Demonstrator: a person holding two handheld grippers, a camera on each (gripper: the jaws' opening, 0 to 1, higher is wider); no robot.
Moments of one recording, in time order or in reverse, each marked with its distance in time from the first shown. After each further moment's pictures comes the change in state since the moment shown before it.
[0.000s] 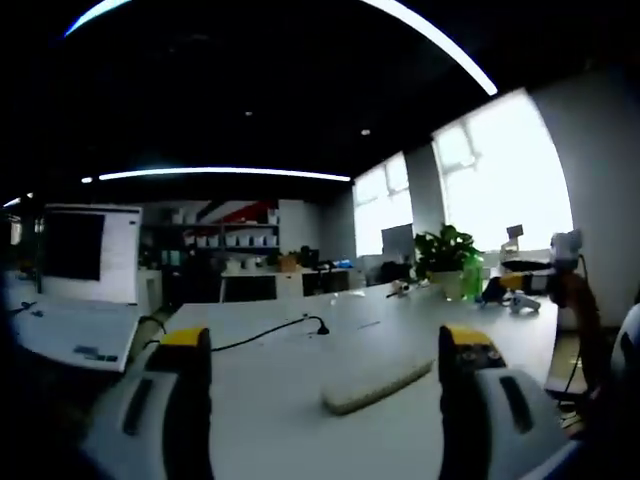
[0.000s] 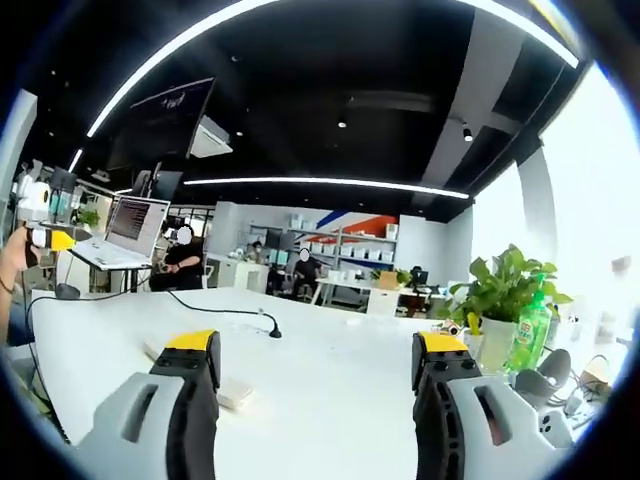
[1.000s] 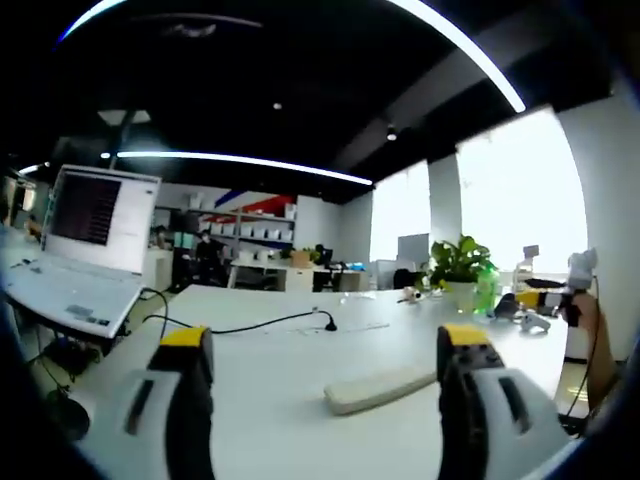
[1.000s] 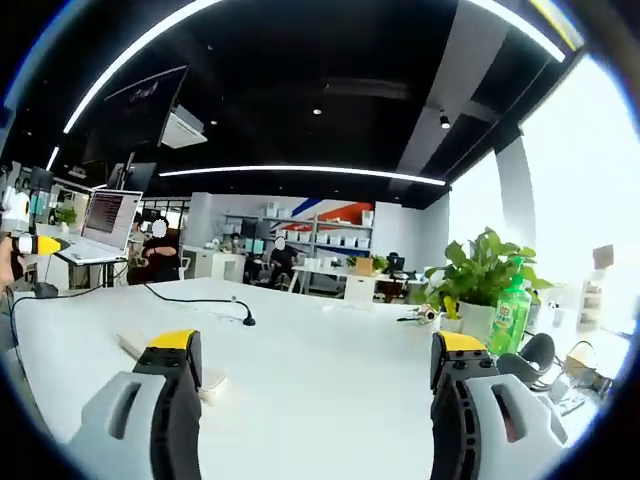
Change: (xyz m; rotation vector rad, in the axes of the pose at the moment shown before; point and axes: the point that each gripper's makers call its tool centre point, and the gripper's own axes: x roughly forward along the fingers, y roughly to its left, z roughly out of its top) left arm 0.017 0.004 -0.031 -0.109 0.008 0.074; right arm -0.008 -0.042 -0.018 -0.004 0.048 -0.121
